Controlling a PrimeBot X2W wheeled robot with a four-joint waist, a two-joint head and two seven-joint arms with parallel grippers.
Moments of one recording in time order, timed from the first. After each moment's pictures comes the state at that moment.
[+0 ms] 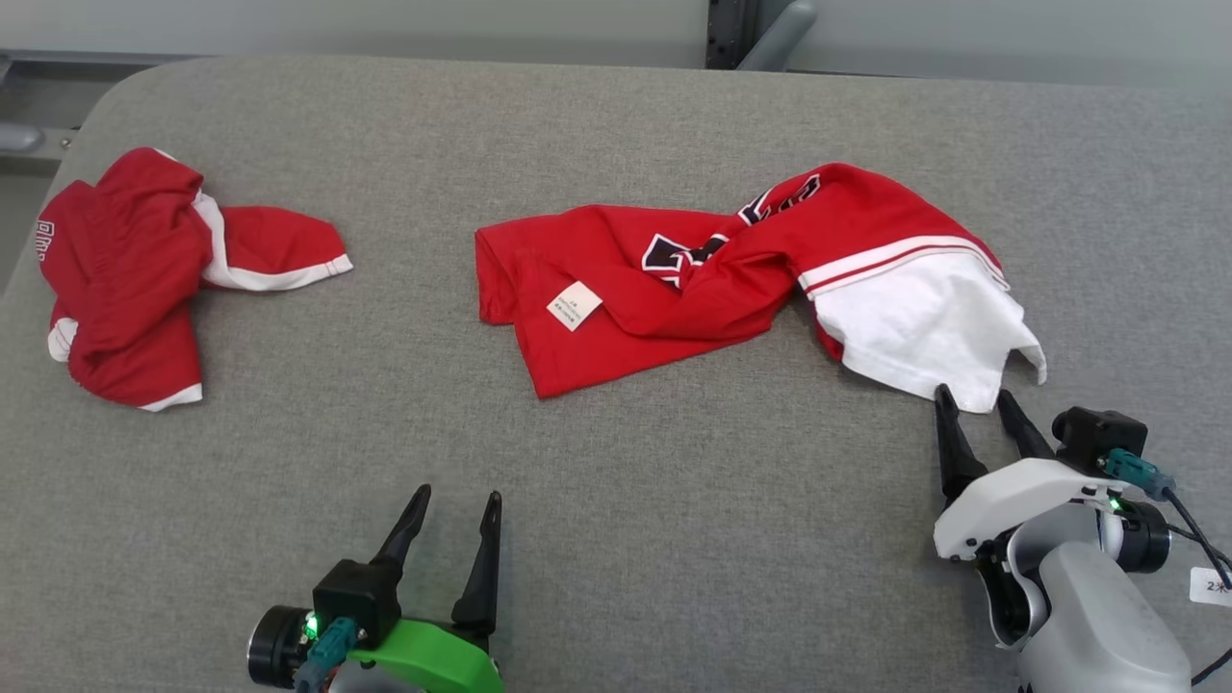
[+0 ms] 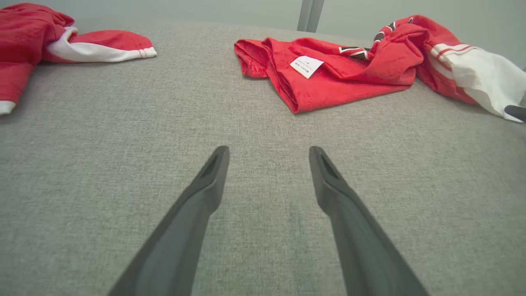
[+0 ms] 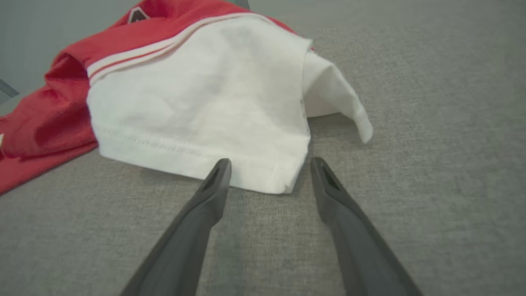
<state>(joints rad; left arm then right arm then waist) -0.06 0.05 -0.26 0.34 -0.22 -0.08 -0.26 -0.37 -0.10 -0.02 0.73 0.32 0.13 -0.26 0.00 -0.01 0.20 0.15</state>
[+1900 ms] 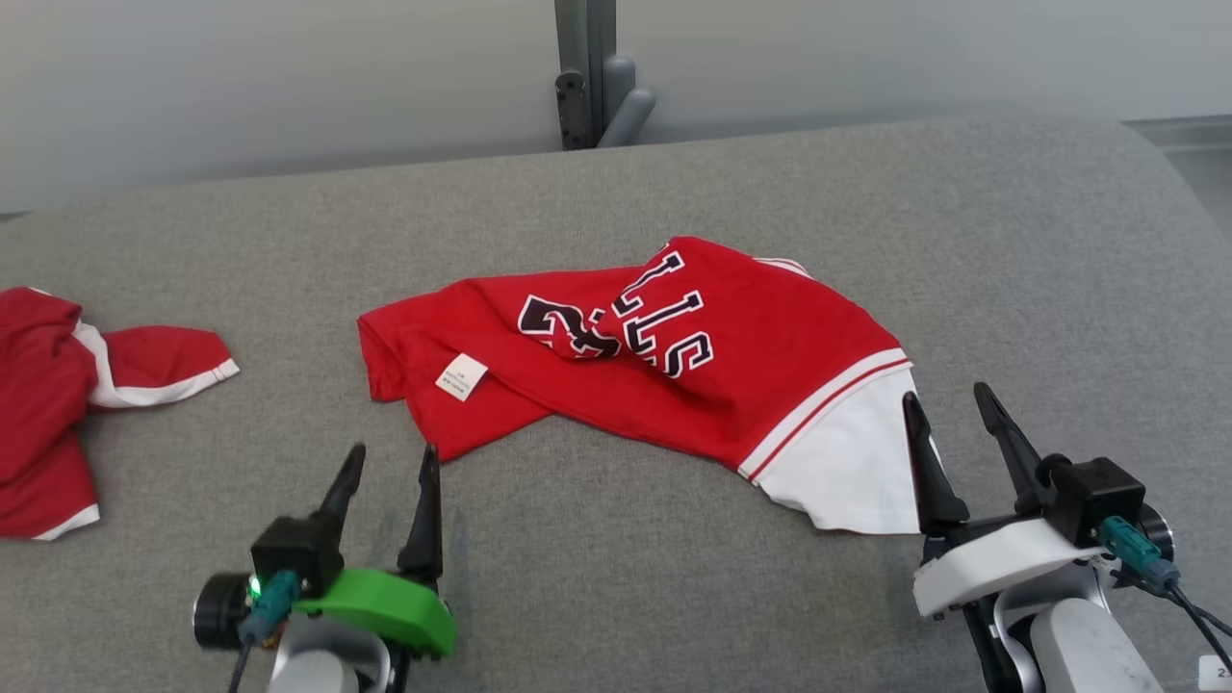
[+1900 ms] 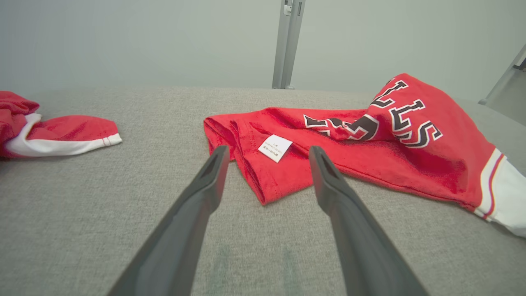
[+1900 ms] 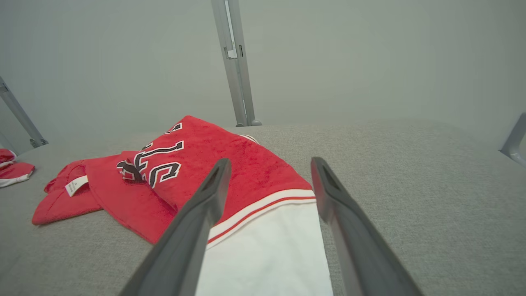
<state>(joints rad) -0.12 0.05 -0.16 0.39 -0.23 -0.06 -0.26 -0.11 -0.08 0.03 0.24 0.18 0.13 -0.26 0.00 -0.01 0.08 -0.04</state>
